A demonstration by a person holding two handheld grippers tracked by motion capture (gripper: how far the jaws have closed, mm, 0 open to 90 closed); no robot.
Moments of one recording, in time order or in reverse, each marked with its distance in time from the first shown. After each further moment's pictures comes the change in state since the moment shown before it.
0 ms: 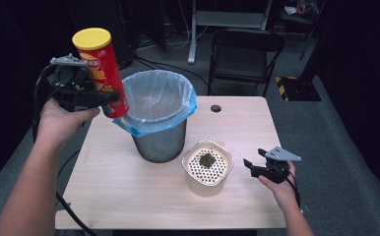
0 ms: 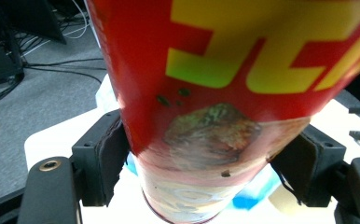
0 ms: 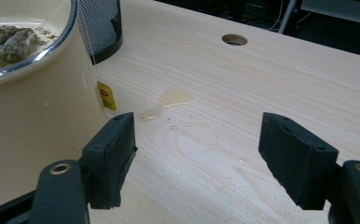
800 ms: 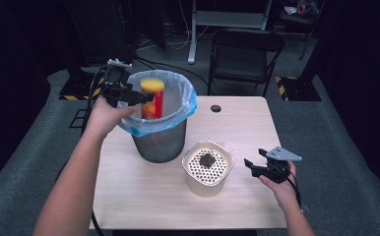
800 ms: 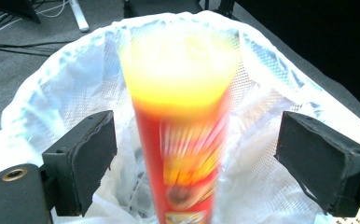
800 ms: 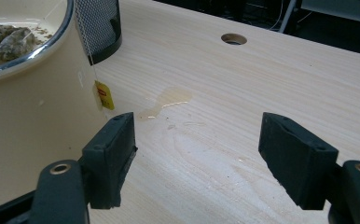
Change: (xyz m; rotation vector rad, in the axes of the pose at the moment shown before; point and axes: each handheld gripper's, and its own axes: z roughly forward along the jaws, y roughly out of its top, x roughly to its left) left arm -0.012 -0.001 0.090 0.089 -0.033 -0.018; right arm -0.003 -0.001 0.000 -0.004 0.007 0.003
